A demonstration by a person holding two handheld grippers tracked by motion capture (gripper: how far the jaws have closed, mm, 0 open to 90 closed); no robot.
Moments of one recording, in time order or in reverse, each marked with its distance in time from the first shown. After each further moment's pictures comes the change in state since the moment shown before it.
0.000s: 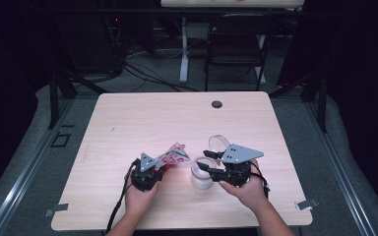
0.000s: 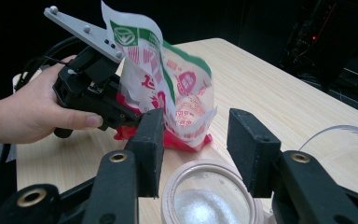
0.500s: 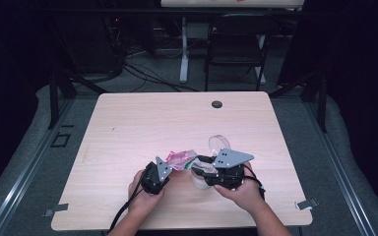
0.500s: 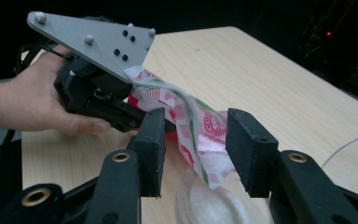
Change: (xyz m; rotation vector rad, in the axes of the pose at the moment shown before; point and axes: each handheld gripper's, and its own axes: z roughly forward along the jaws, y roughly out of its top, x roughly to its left) left arm -0.033 0.006 0.004 0.060 0.138 0.303; right arm 0.011 -0.002 0.011 0.043 0.025 -0.059
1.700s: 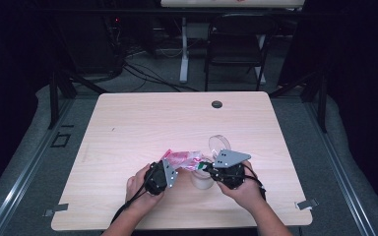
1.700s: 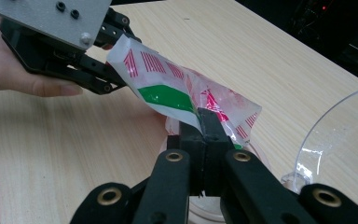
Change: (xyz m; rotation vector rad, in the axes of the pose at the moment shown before) left arm -0.013 0.011 -0.008 0.004 0.132 0.254; right arm -0.006 -0.014 0.007 0.116 -0.033 -0.010
